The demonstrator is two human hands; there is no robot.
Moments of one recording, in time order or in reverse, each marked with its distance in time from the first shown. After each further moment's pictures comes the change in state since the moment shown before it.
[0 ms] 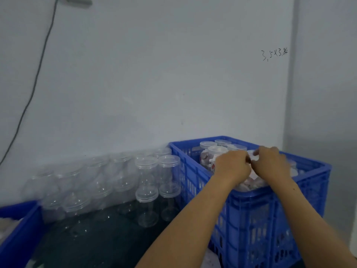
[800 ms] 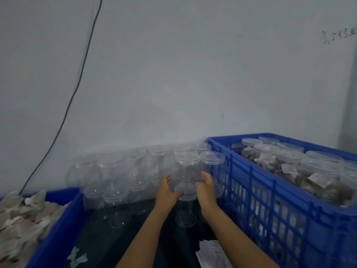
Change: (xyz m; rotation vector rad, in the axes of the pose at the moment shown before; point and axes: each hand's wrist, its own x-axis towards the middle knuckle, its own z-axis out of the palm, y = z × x) left_hand -0.125 -0.308 -0.001 -0.695 0.347 -0.643; right_hand -0.095 -0.202 0.204 1.284 -0.484 0.146
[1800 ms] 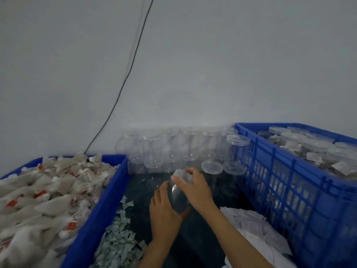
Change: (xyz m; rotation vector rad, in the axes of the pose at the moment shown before) left_hand -0.181 -0.027 -0.062 0.549 0.403 0.192; right_hand -0.123 0.020 0.042 -0.461 -0.381 -0.261
